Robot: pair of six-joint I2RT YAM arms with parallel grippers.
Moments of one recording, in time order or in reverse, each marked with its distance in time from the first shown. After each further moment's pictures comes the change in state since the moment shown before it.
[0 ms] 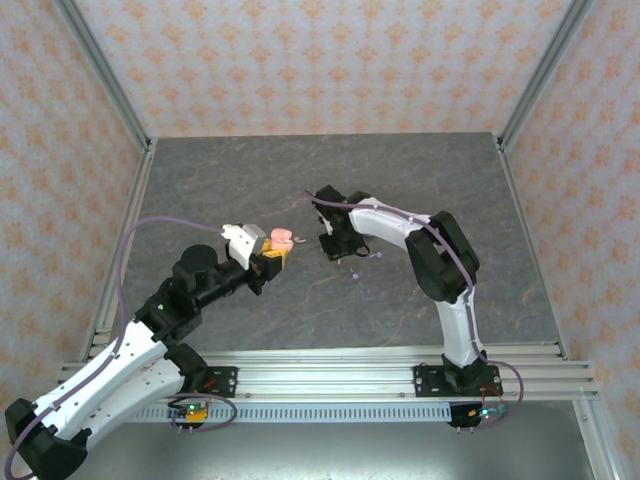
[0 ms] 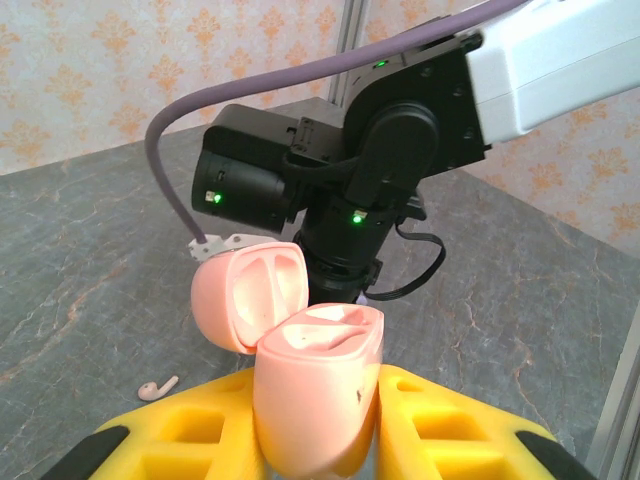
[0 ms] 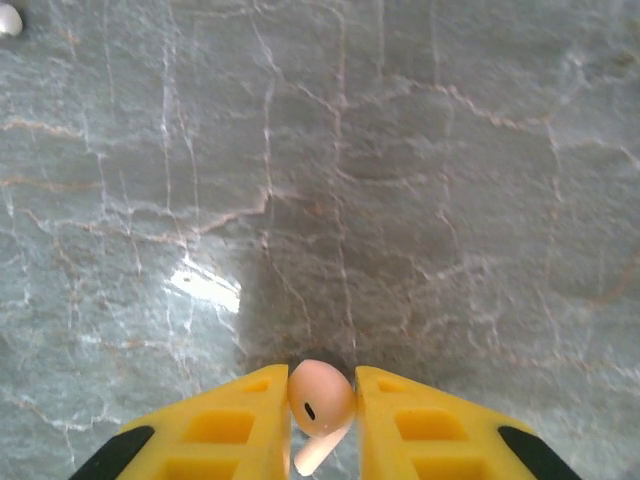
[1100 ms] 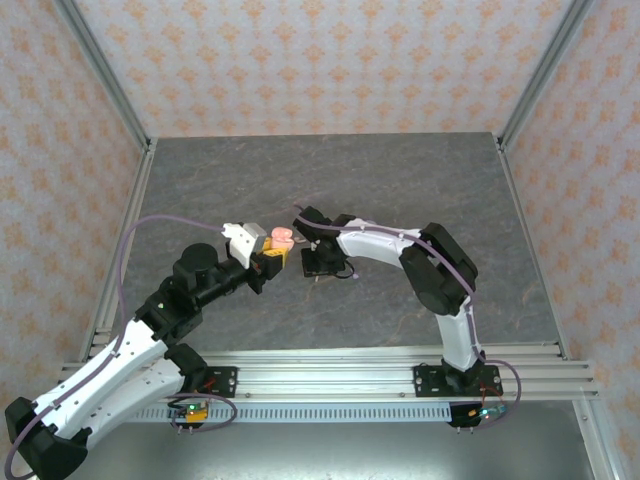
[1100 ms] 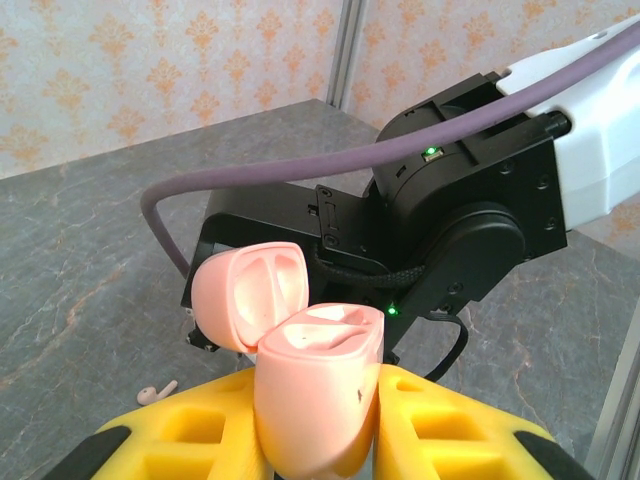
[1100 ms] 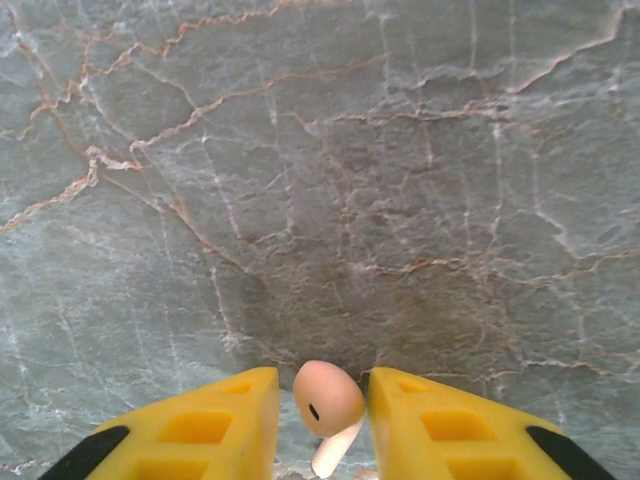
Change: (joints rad) left arm 0.000 0.010 0.010 0.001 0.003 0.003; right arm 0.151 -0.066 -0.131 0.174 -0.071 0.377
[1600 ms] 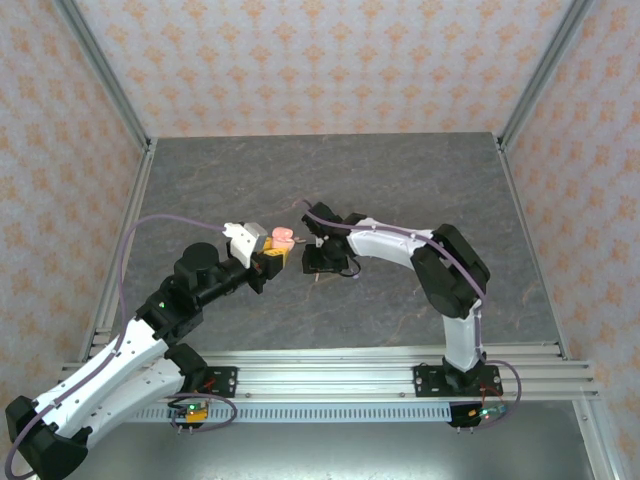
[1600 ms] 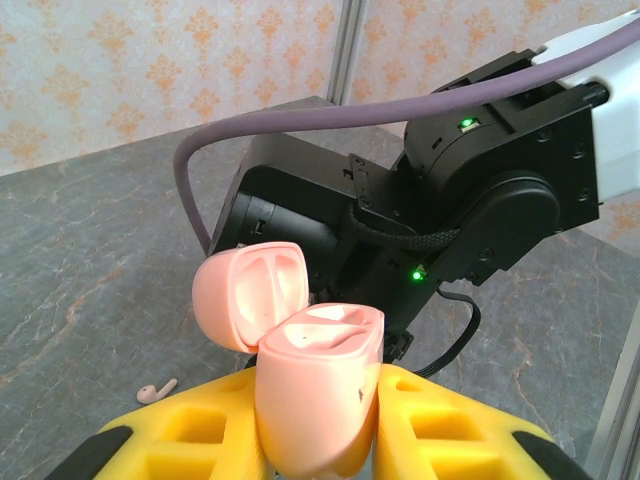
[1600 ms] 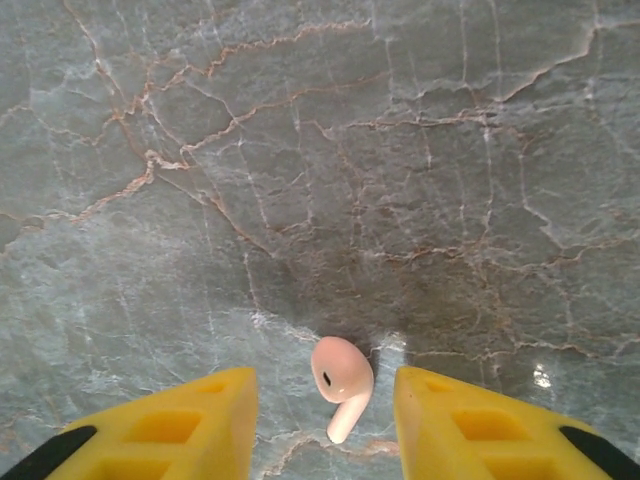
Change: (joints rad) left arm 0.000 0.008 0.003 0.000 0.000 0.000; right arm -0.033 -0.064 -0.069 0.075 -0.080 0.003
